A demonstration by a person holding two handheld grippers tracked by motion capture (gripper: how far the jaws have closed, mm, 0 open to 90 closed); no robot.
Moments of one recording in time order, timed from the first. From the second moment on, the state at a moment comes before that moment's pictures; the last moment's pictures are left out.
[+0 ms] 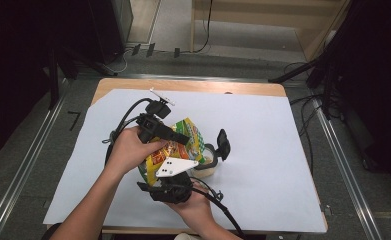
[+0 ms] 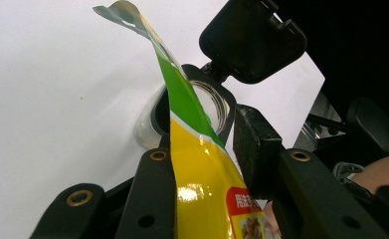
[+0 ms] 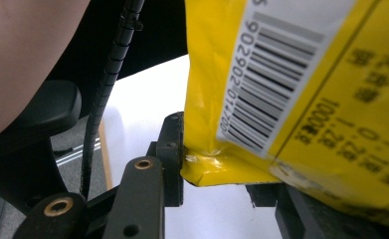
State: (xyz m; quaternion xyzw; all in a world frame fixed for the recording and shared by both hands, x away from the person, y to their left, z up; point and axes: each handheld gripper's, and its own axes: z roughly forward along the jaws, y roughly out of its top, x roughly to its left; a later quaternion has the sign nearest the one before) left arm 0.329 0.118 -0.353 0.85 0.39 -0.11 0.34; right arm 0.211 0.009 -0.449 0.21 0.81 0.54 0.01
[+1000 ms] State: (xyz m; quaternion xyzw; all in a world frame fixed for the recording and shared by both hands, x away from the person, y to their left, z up) left arm 0.325 0.119 -0.347 0.84 0.40 -0.11 0.35; right arm 0.212 0.008 -0.446 0.21 0.81 0.55 0.02
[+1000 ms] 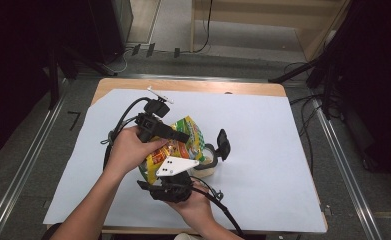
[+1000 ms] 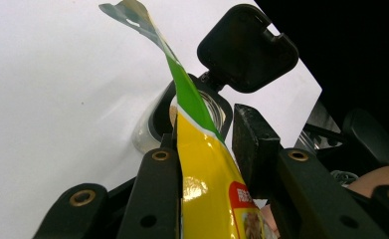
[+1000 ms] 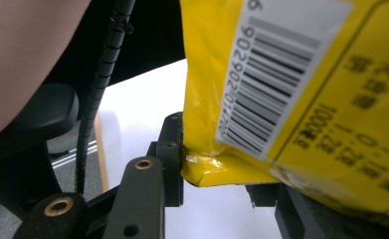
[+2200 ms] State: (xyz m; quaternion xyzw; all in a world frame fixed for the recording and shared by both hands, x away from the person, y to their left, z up) left arm 0.323 0.115 -0.347 0.84 0.41 -0.12 0.35; right arm 0.215 0.009 -0.450 0.22 0.81 0.55 0.01
